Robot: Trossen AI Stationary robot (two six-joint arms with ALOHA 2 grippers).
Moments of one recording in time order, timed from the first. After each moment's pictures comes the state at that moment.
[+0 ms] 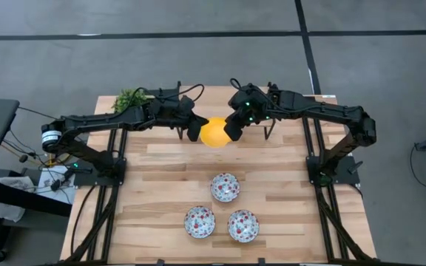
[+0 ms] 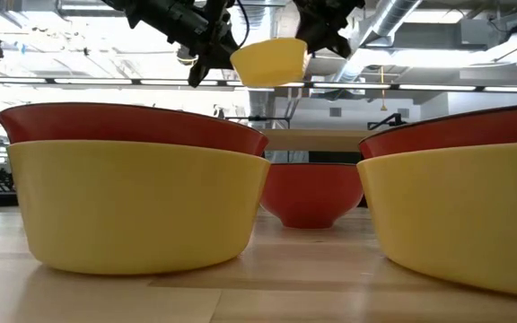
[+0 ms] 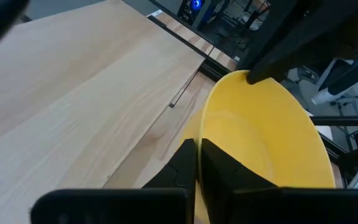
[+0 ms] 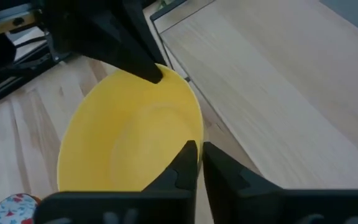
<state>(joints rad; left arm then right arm) 0.27 1.37 1.04 -0.10 0.10 -0.37 -0.23 1.57 1.56 -0.80 0.03 0.29</state>
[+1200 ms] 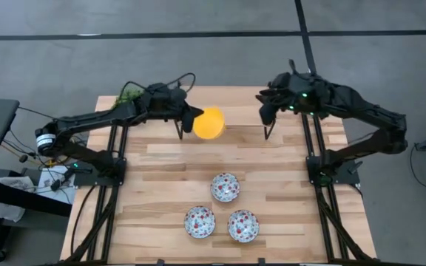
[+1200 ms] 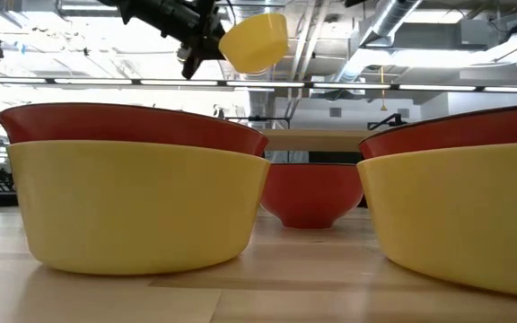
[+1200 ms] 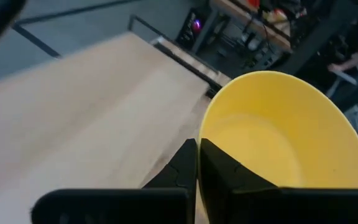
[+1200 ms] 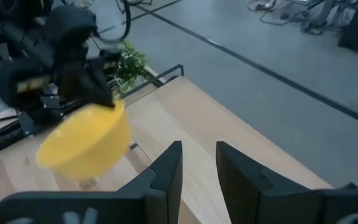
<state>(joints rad) 0.38 1.30 1.05 -0.11 0.14 -0.34 -0.19 1.21 1.56 -0.88 0.36 0.25</state>
